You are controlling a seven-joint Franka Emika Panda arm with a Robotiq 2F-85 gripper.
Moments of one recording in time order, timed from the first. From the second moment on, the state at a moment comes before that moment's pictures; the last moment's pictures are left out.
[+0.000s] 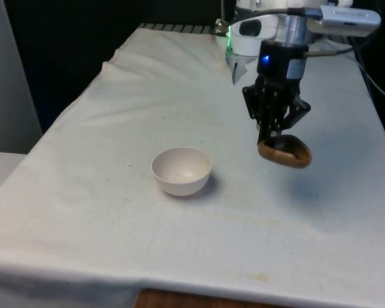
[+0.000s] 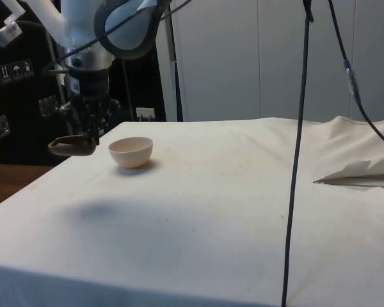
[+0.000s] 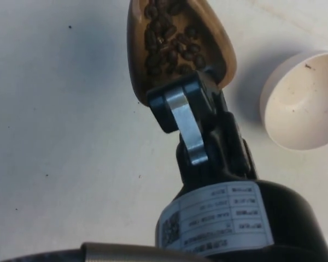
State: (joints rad) arm -0.01 0.56 0.11 -1.74 -0.30 2.51 1.02
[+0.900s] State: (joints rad) arm -0.03 0.50 0.08 -1.77 -0.21 2.52 0.82
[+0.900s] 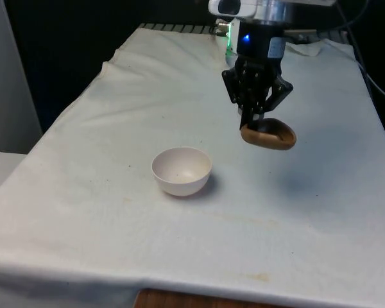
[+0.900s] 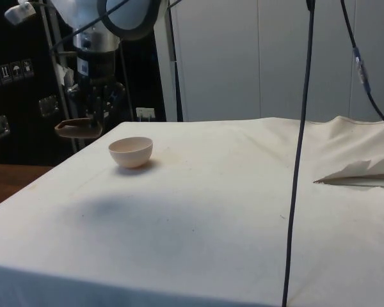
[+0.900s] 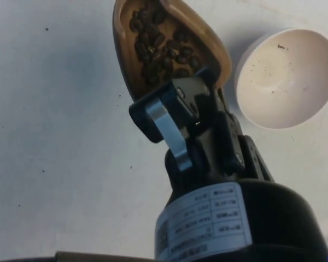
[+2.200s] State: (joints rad) arm -0.03 0.45 0.00 -1.81 -0.16 2.51 0.58
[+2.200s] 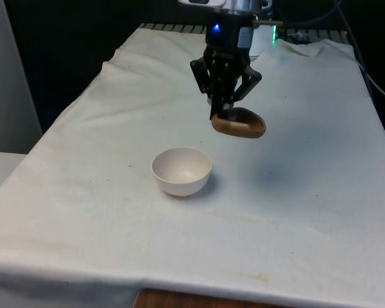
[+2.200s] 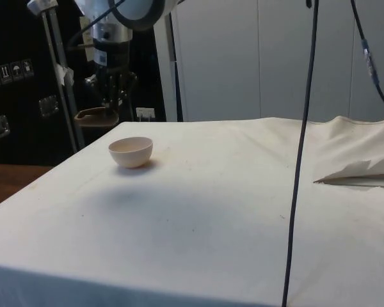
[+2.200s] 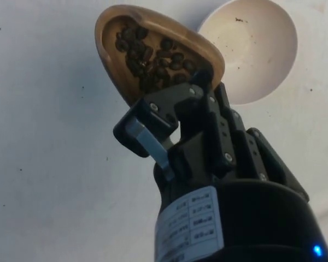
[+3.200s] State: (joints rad) arm -0.04 0.45 -0.07 -1.80 -0.14 2.51 0.41
